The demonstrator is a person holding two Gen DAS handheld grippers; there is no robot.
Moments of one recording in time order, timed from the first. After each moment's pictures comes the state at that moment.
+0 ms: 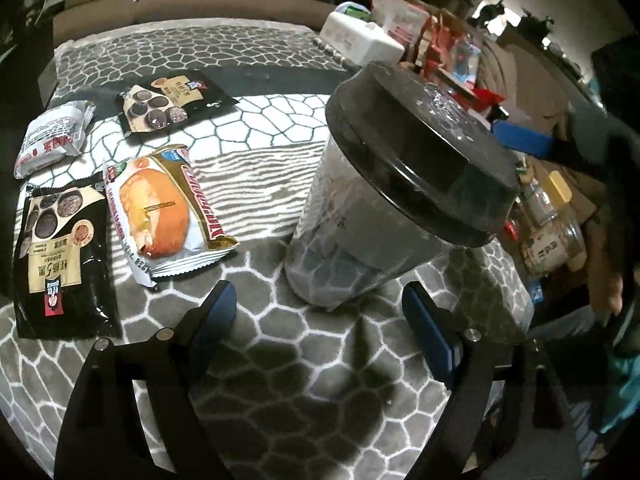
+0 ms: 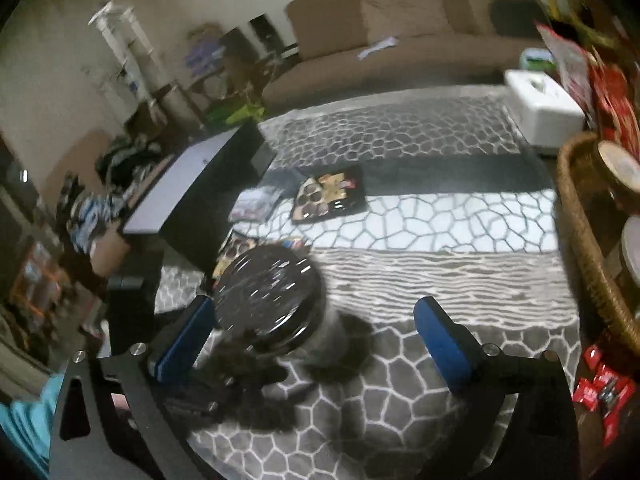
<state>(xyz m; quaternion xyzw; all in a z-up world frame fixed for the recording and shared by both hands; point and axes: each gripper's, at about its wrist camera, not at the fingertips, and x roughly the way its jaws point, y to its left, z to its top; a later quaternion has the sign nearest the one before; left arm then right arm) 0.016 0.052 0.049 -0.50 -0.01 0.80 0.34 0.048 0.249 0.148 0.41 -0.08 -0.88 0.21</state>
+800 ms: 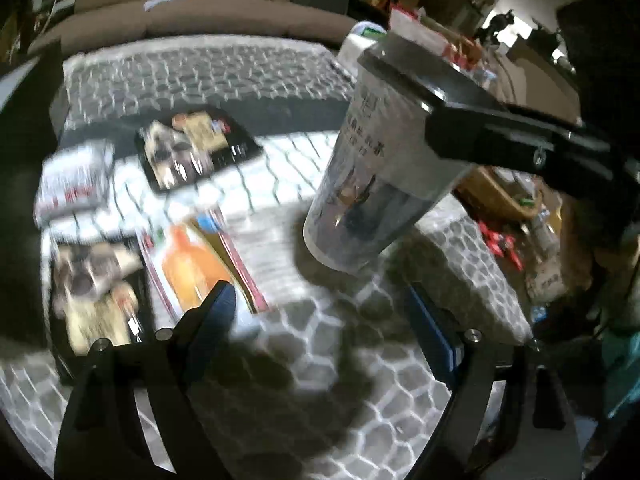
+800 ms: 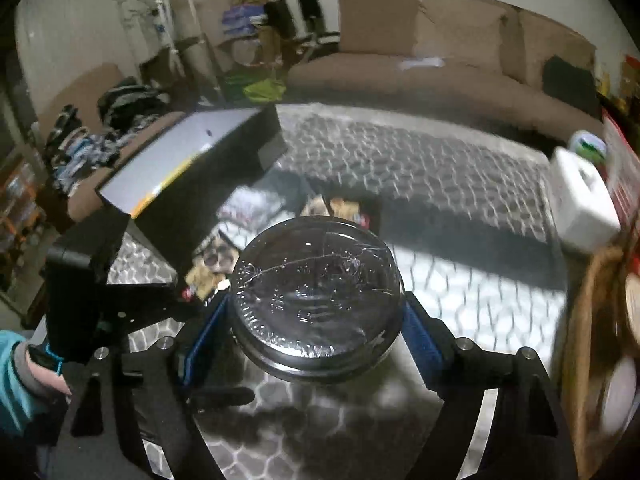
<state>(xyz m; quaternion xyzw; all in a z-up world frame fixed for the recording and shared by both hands) -0.033 0.049 0.078 -0.49 0.00 0.81 0.33 -0.042 0.224 0.162 0.40 0.03 -0.88 0.26</state>
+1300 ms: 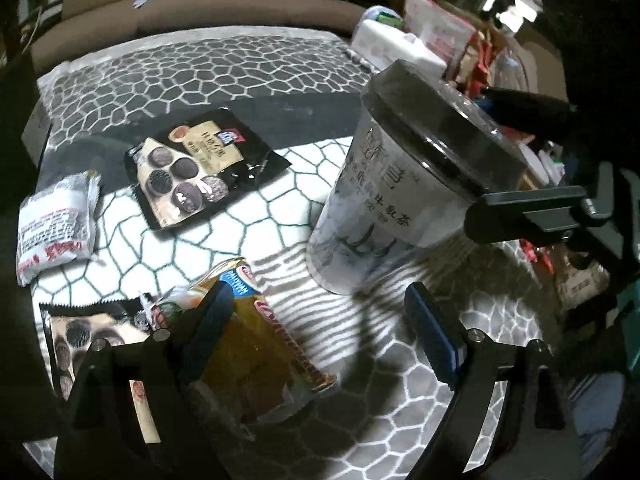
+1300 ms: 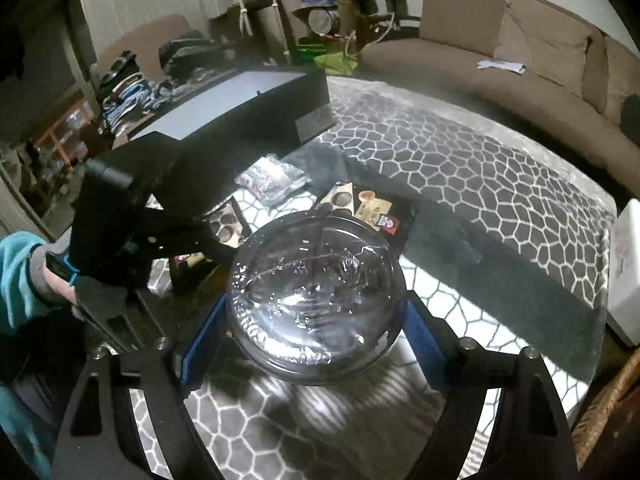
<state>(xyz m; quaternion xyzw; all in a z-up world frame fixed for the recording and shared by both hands) -0.080 0.063 0.046 -0.50 0.03 0.80 0.33 -0.085 0.232 0.117 0.42 0.09 -0.83 0.36</state>
